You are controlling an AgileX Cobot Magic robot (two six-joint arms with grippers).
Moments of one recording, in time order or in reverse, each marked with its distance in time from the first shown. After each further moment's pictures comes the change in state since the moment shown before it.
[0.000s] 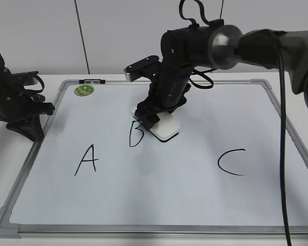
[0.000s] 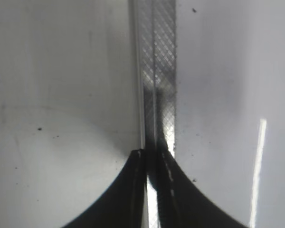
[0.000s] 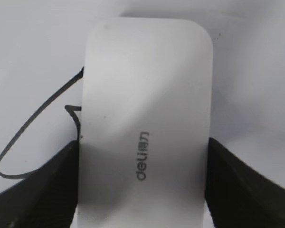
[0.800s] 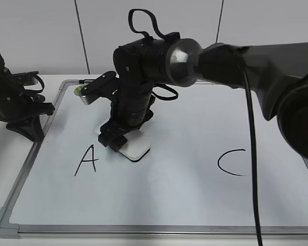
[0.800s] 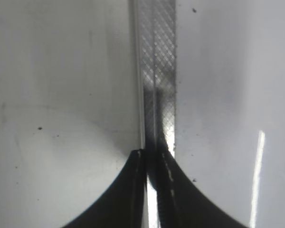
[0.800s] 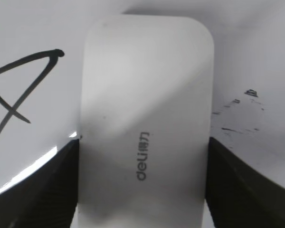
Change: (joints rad) left arm 0.000 0.000 0.000 0.000 0.000 0.000; right arm 0.179 0.013 -0.023 -0.027 0.061 -0.005
